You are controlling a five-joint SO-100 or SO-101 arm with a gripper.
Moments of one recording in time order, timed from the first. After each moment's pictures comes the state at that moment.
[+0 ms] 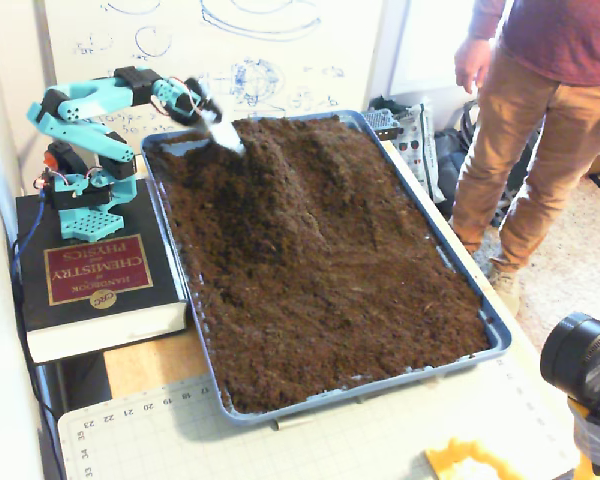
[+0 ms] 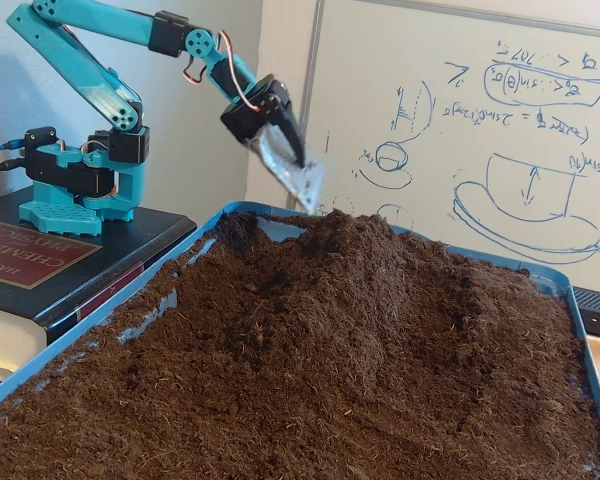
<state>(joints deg) -23.0 140.5 152.7 33.5 12.4</state>
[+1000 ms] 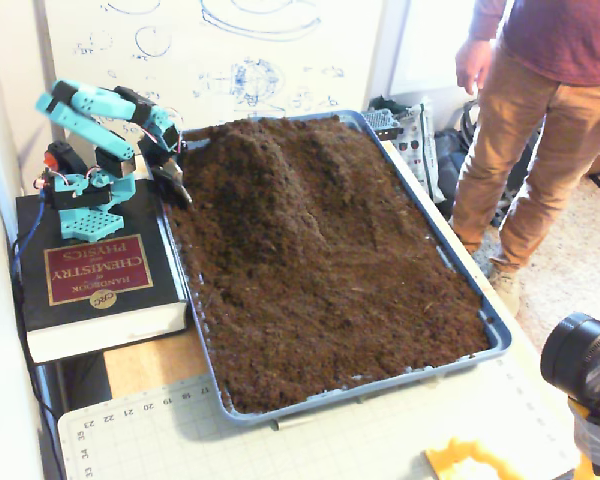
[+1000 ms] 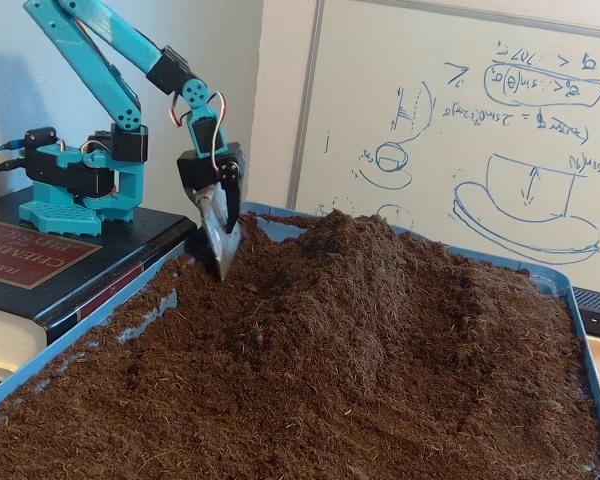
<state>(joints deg) -31.1 124.5 167.5 24.2 12.9</state>
